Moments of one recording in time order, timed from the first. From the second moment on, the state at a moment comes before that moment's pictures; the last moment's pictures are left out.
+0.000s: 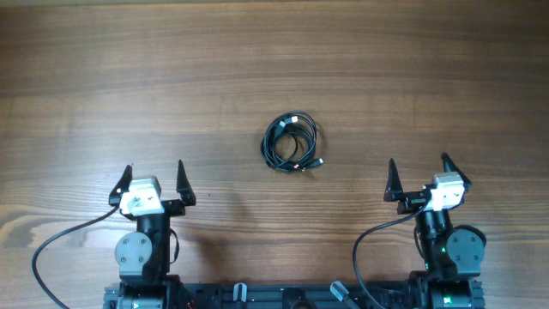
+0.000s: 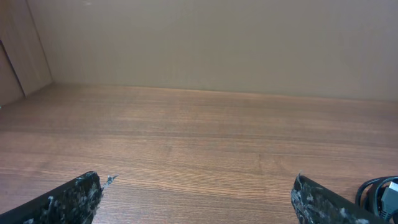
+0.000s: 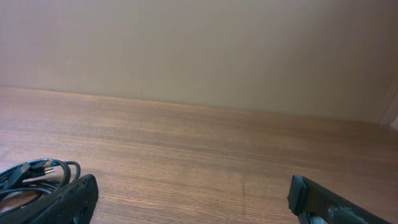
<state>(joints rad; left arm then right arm) -0.01 0.01 0.02 -0.07 -0.11 -0.02 0.00 0.01 0.01 0.00 -0.09 -0.07</state>
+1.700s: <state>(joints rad) -0.02 0.85 0.98 -0.62 0.90 -0.18 -0.01 0.03 0.23 0.28 -0.67 0.75</state>
